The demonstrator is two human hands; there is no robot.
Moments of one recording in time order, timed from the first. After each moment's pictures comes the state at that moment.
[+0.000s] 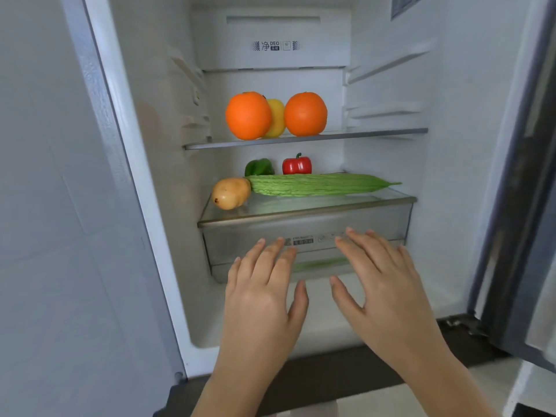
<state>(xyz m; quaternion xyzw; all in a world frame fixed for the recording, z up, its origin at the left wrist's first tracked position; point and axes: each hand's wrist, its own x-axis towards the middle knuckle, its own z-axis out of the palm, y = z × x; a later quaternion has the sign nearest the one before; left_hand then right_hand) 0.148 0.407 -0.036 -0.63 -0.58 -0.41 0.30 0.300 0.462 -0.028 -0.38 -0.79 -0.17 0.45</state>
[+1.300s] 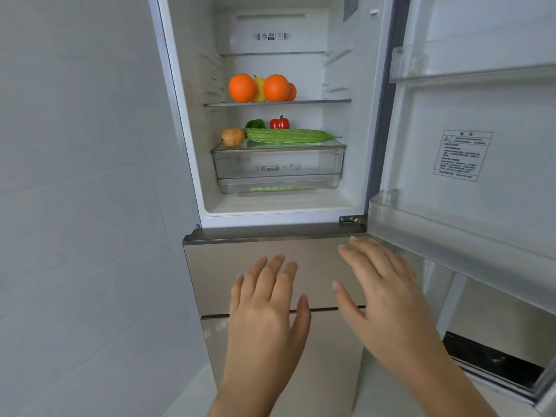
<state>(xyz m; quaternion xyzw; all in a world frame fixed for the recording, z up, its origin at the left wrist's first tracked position) 0.399 0.130 -0.088 -0.59 -0.66 -0.39 0.26 0.538 0.209 -0.068 -0.36 -0.83 -0.09 0.41</state>
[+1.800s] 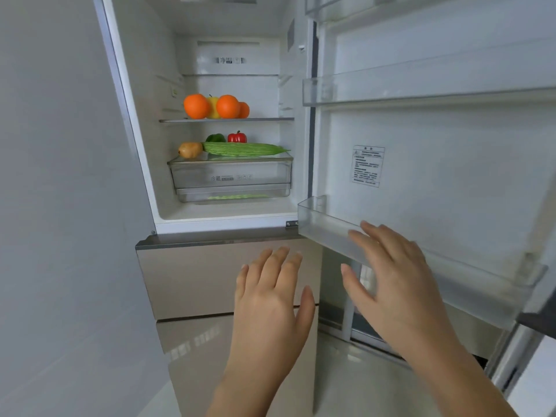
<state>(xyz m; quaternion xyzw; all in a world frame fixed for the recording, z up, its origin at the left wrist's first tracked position) 0.532 0.139 -0.066 -0.60 -0.62 -0.42 0.27 0.680 0.206 -0.035 -0.39 -0.80 -0.12 0.43</state>
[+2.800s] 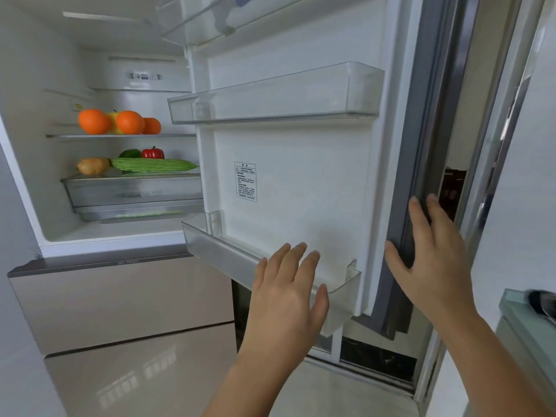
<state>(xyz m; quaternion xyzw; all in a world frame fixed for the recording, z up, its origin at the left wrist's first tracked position) 0.763 0.246 -0.047 -0.68 -0.55 -0.41 0.25 0.952 0.338 -0.024 -0.48 -0.70 -0.21 0.48</state>
